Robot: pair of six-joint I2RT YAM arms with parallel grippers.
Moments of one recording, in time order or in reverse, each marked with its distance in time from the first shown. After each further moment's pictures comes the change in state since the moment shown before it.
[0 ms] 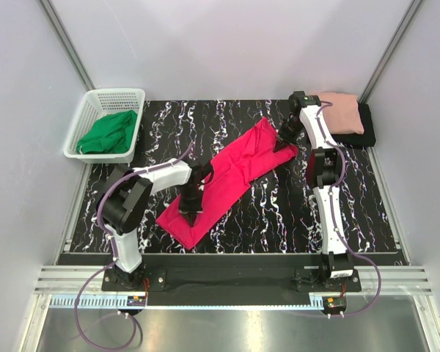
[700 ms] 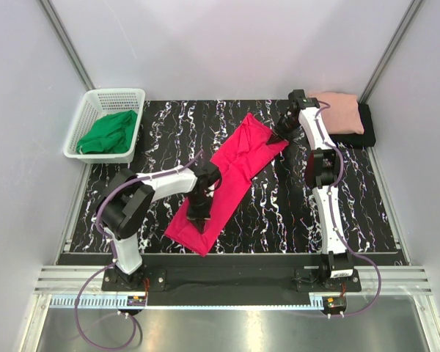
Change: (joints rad) left arm -0.100 -0.031 -0.042 0.069 0.095 -0.018; right arm -0.002 0.040 0.030 0.158 -0.129 0.074
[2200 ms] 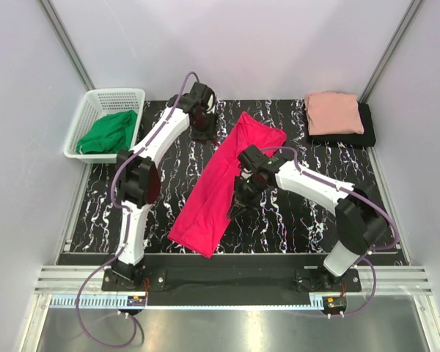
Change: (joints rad) left arm 0.261 0.385 1.038 -0.092 -0.103 0.243; right arm 0.610 -1.161 -1.545 0.445 -0.097 0.252
